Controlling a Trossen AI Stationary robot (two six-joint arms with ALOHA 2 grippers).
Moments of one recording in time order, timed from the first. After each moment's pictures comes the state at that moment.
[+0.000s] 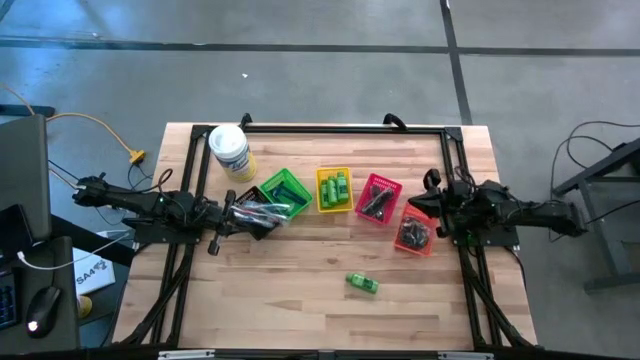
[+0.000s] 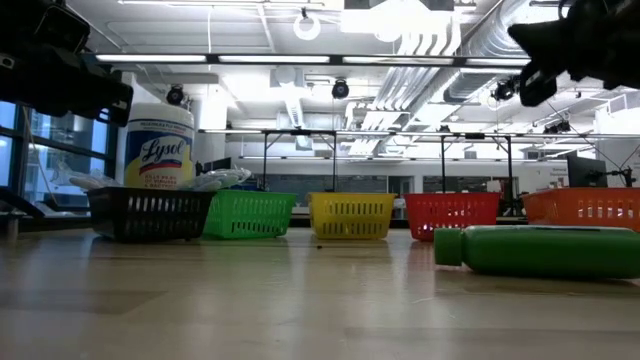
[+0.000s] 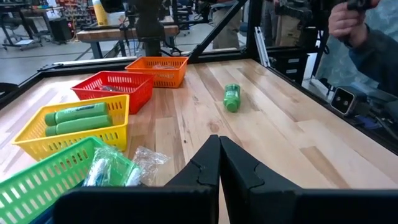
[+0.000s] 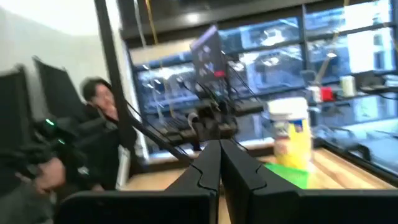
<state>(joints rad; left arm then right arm) -0.22 0.11 0.04 -0.05 -0.04 0.02 -0.10 0.10 0.01 0.39 -0.15 0.22</state>
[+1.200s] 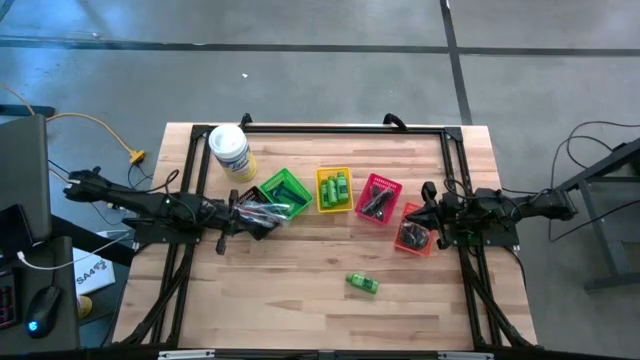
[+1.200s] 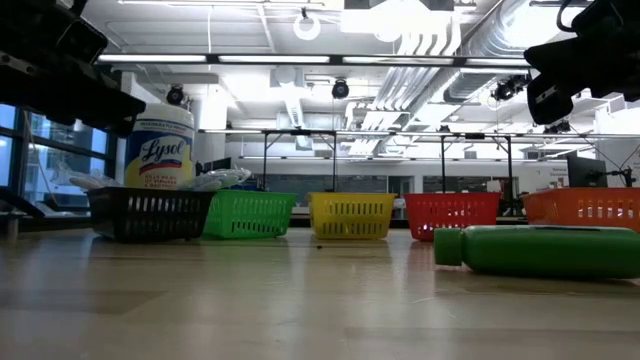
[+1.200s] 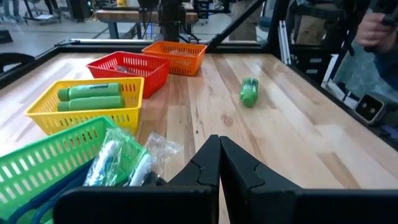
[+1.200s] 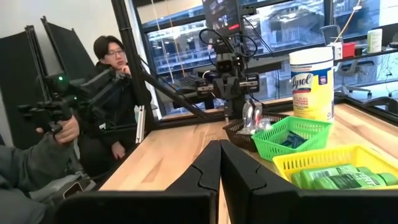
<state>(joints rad) -0.22 0.27 0.03 0.10 -0.11 -0.07 0.14 0.01 0.01 0.10 0.03 0.20</state>
